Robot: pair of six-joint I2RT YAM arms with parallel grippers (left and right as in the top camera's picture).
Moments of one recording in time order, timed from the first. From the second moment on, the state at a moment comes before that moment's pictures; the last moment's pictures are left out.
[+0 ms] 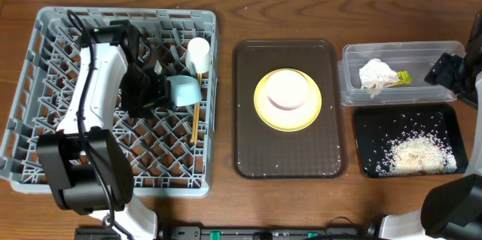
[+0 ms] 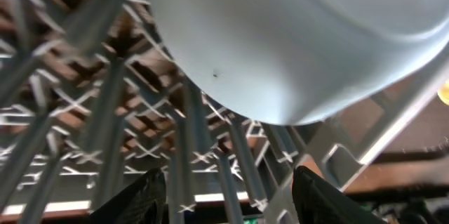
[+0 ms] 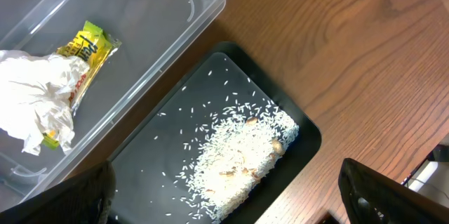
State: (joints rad) left arm 0.09 1.82 1.50 -1.44 0.23 -0.11; right arm -0.34 1.66 1.61 -1.26 0.31 0.36
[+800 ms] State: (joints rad) left arm -0.29 1.57 1.36 -1.23 0.09 -0.32; right arm -0.34 1.66 1.61 -1.26 0.31 0.36
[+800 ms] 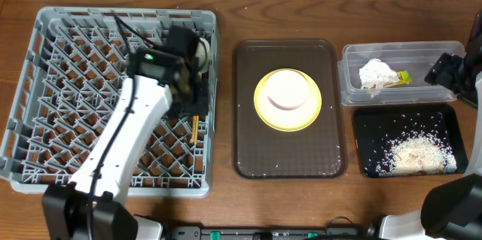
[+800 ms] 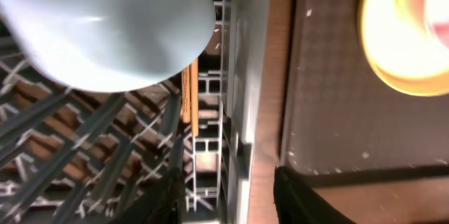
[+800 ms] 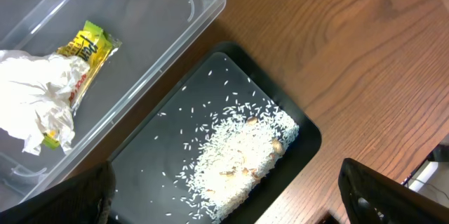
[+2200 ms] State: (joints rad) left arm -0.44 1.58 1.10 -0.87 -0.03 -0.38; right arm -0.34 1.66 1.61 -1.26 0.31 0.36
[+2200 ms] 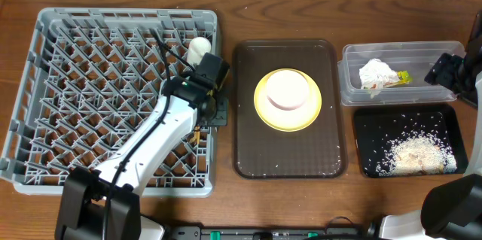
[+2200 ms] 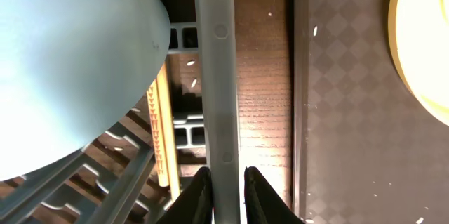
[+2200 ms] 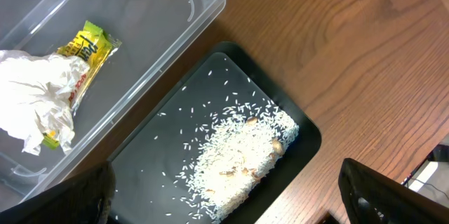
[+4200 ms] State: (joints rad) left arm -0.60 1.50 1.27 -0.80 -0.12 -0.50; right arm -0.34 1.66 1.61 -1.26 0.31 0.36
